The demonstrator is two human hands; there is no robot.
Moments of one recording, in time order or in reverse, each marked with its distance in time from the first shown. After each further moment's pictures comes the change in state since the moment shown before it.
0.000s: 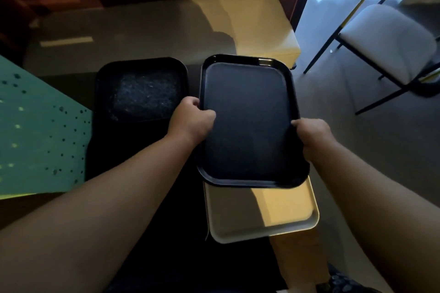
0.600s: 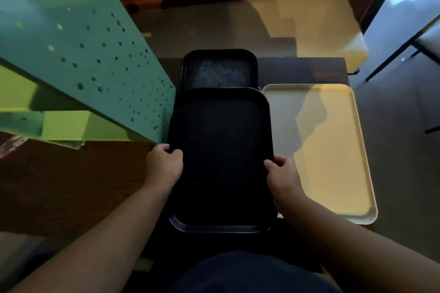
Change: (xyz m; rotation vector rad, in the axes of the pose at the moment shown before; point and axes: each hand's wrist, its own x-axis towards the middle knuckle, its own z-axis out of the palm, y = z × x) left_hand -0.094 -0.177 -0.143 -0.048 0.354 -0.338; right_hand -0.173 0.110 0.119 -0.066 -0.363 -0.051
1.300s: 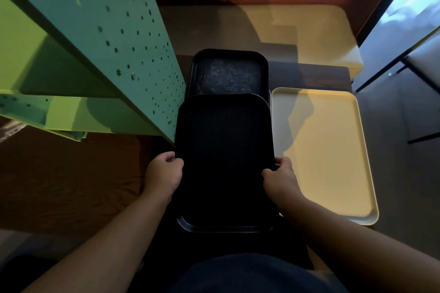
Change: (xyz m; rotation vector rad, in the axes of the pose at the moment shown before) left_hand 0.003 -0.038 -0.025 -0.128 -0.087 -0.006; right_hand -0.015 0.001 0.024 -0.315 0.004 -0.058
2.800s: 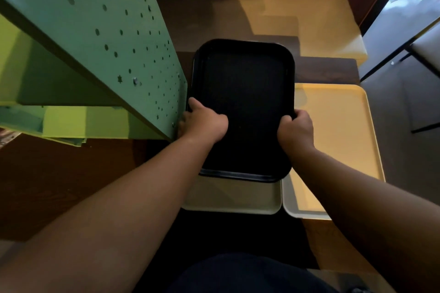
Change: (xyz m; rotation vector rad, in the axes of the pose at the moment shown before) left_hand 0.028 0.123 0.053 0.498 -0.067 0.008; right_hand 0.054 -0.084 -0.012 0.123 0.257 -0.209
